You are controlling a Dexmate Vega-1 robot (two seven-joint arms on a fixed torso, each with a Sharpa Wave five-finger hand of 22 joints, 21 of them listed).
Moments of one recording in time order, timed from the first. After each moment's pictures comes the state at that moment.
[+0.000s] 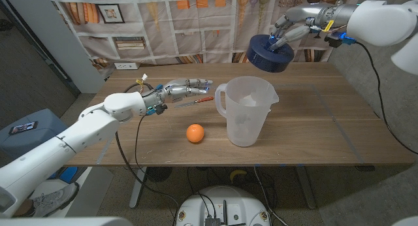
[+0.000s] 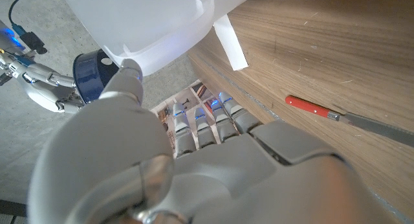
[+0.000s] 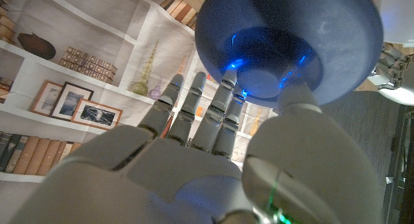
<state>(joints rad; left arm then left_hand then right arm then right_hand) 0.91 0.95 0.38 -1.86 -0.66 -0.03 -0.38 0.88 0.01 0.24 -0.13 0.18 0.34 -0.08 0.17 0.18 0.18 -0.05 0.17 0.18 0.19 0.02 0.17 0.17 0.23 -0.03 0.18 0.17 -0.68 -1.33 -0.17 -2.30 -0.14 -0.27 0.43 0.86 0.01 0.34 -0.17 0.17 0.77 -0.15 0.54 0.21 1.01 -0.21 0.24 0.26 0.45 -0.04 0.51 0.31 0.43 0.06 0.18 0.17</state>
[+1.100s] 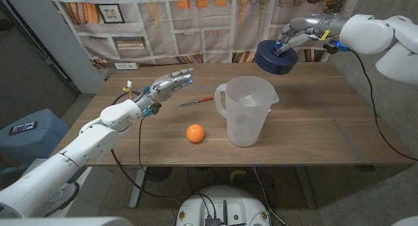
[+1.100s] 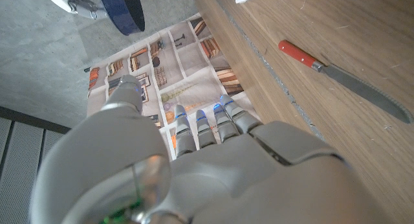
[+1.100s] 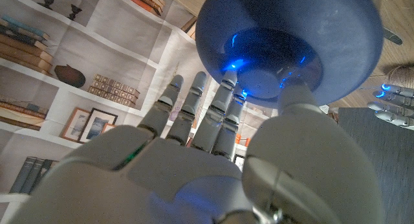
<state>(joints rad) 1.02 0.84 0.28 -1.78 -0.72 -0.13 -0.16 0.77 0.07 0.22 -0.08 0.18 0.31 -0.08 0.18 0.18 0.15 -0.05 0.19 0.18 0.13 0.02 0.17 0.17 0.19 -0.03 0.18 0.17 -0.63 -1.26 -0.31 -2.16 -0.27 -0.29 0.41 0.86 0.01 0.34 -0.16 0.17 0.77 -0.16 0.54 0.21 1.01 -0.22 0.24 0.26 0.46 -0.05 0.51 0.31 0.43 0.06 0.18 0.16</state>
